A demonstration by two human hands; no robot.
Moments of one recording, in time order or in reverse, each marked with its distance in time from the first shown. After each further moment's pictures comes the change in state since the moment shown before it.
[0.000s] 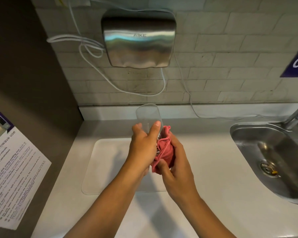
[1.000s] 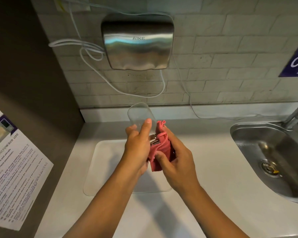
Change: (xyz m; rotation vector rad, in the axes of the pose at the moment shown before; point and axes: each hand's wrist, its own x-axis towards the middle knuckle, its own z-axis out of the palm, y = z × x) left_hand 0.004 0.003 -0.002 -0.296 0.045 -0.057; right_hand 0.019 -0.004 -0.004 -0.052 0.056 -0.156
